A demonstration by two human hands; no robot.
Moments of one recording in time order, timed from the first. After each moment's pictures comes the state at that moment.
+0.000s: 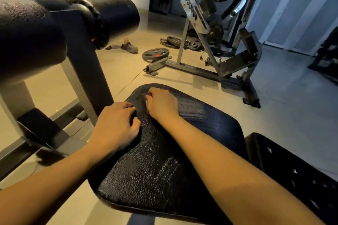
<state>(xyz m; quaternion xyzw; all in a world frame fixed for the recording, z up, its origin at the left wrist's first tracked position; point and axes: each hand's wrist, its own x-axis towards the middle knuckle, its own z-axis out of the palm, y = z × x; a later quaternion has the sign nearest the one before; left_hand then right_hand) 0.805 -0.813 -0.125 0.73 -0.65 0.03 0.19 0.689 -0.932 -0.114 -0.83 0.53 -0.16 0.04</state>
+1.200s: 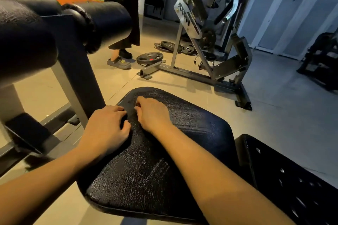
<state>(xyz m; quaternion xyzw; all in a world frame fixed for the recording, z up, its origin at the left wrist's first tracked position) 0.806 -0.811 -0.125 0.73 -0.65 0.04 0.19 0.682 -0.906 -0.115 -0.87 0.48 -0.13 0.03</state>
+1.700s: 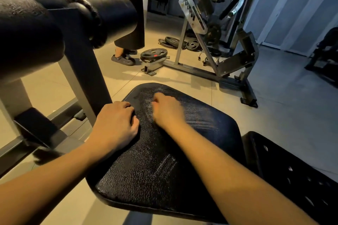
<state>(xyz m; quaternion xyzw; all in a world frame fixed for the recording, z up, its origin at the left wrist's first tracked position) 0.805 -0.818 -0.131 0.72 -0.67 0.07 0.16 0.657 -0.917 -0.124 -0.83 0.53 -0.16 0.05</state>
